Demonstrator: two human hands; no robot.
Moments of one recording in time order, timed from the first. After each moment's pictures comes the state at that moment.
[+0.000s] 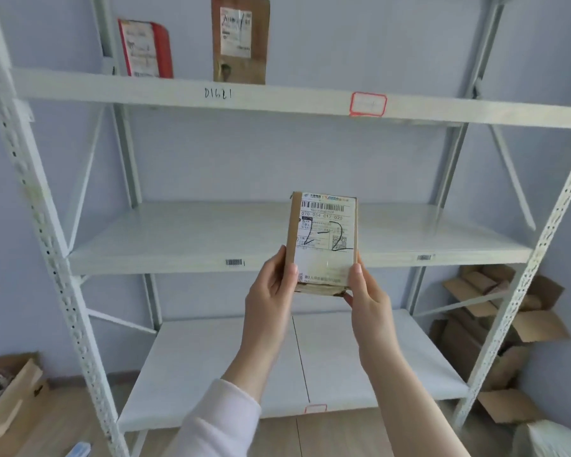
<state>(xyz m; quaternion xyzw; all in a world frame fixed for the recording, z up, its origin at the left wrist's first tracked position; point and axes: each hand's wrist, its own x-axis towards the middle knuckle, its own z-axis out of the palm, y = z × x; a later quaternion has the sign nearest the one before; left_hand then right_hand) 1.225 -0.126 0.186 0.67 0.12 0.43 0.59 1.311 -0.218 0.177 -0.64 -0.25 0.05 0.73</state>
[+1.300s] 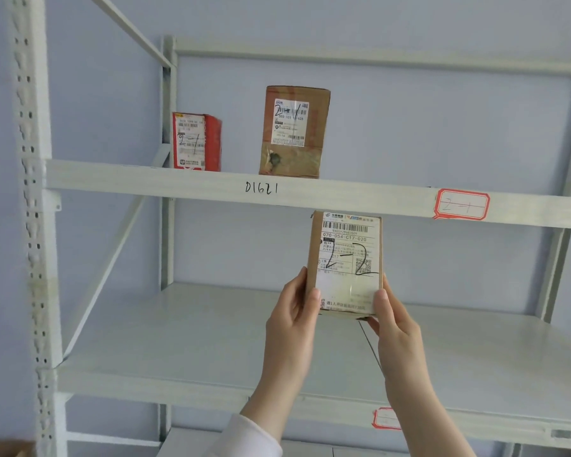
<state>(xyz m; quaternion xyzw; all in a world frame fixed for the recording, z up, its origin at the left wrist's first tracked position) 1.363 0.043 0.271 0.64 0.09 0.53 0.54 1.462 -0.038 0.269 -0.57 -0.36 0.02 0.74</state>
